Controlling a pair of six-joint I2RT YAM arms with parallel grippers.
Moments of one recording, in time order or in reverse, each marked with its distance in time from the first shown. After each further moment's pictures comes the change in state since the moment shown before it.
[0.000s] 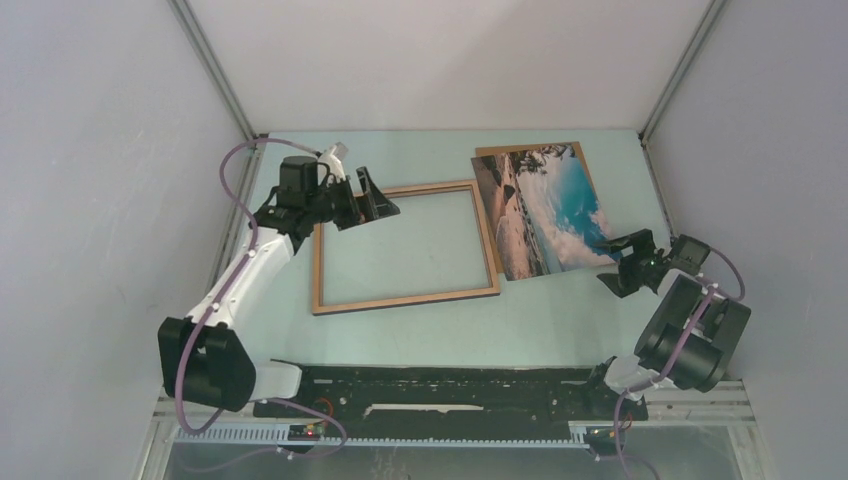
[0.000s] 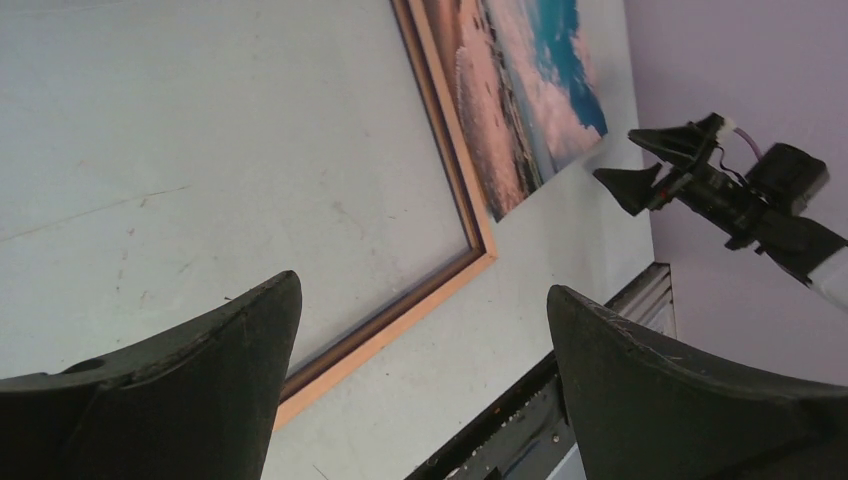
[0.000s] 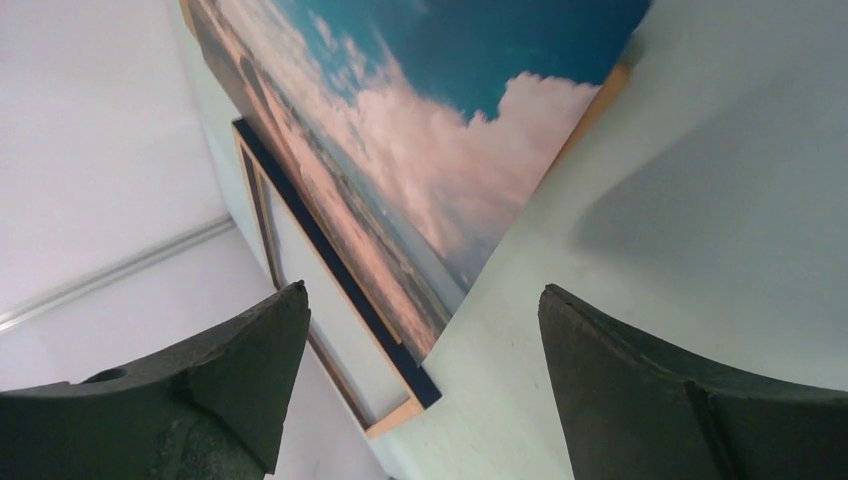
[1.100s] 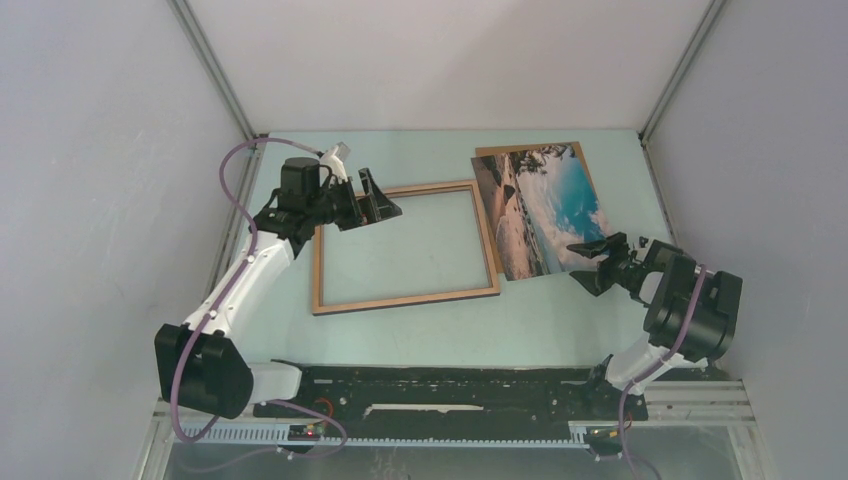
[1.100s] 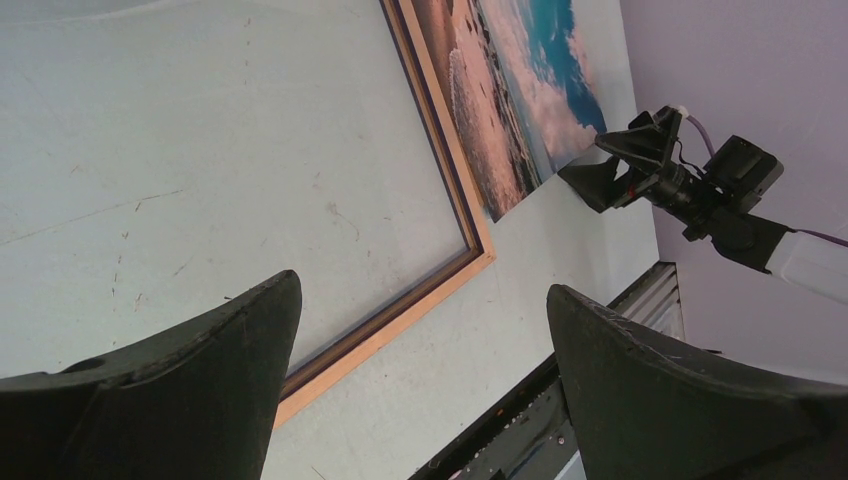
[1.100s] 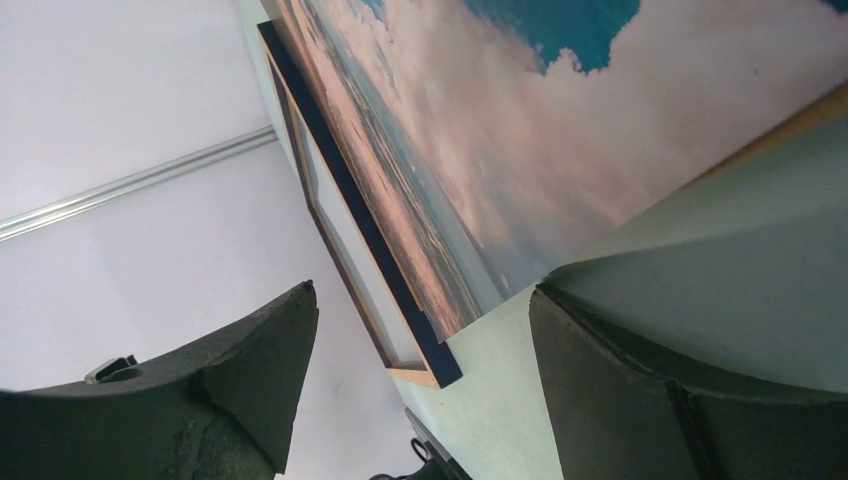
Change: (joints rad) left arm -0.043 -0.047 -0.010 0.006 -0.024 0.003; right arm 0.105 0.150 -0.110 0.330 -0.188 0.109
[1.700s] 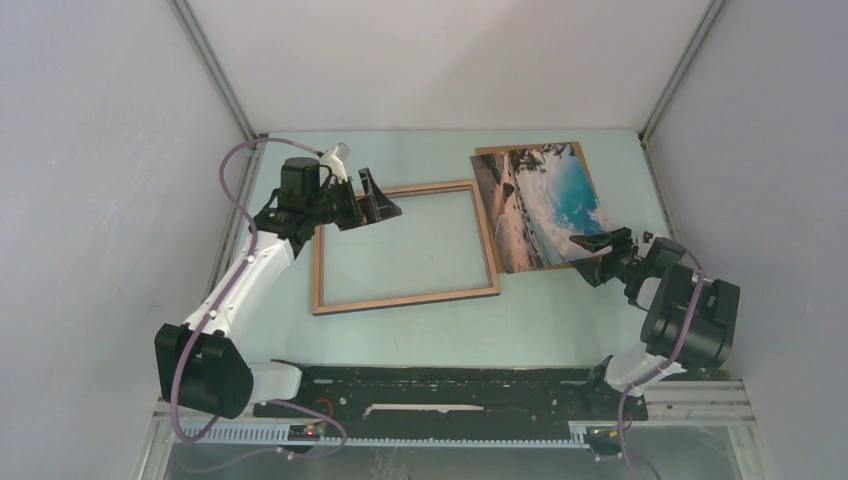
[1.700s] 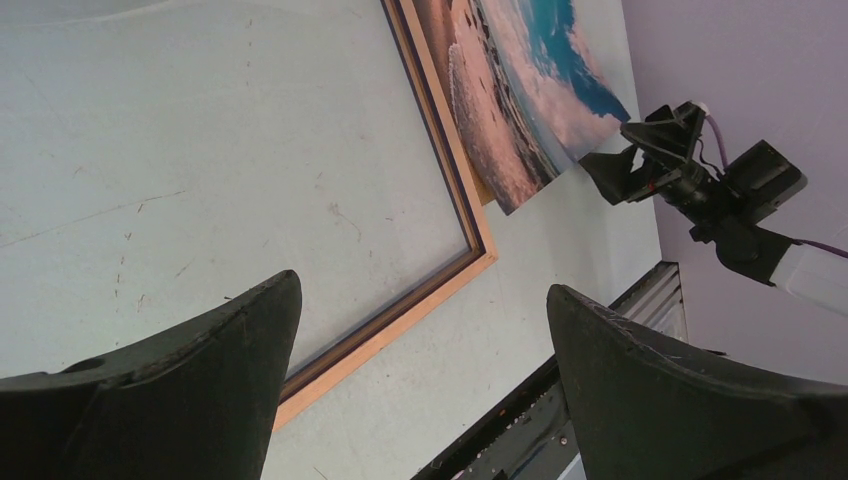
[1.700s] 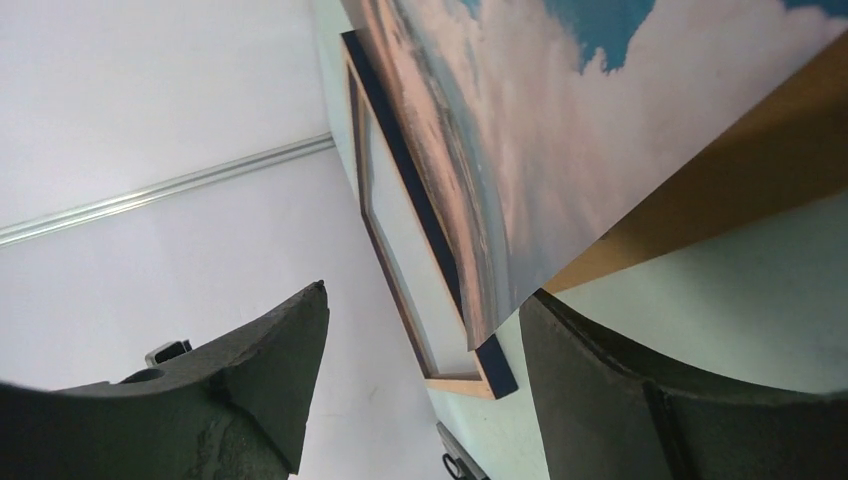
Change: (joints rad) left arm 0.000 0.000 0.000 0.000 -0.002 0.005; right arm 0.018 -0.026 -0.050 0.206 -0.029 0.183
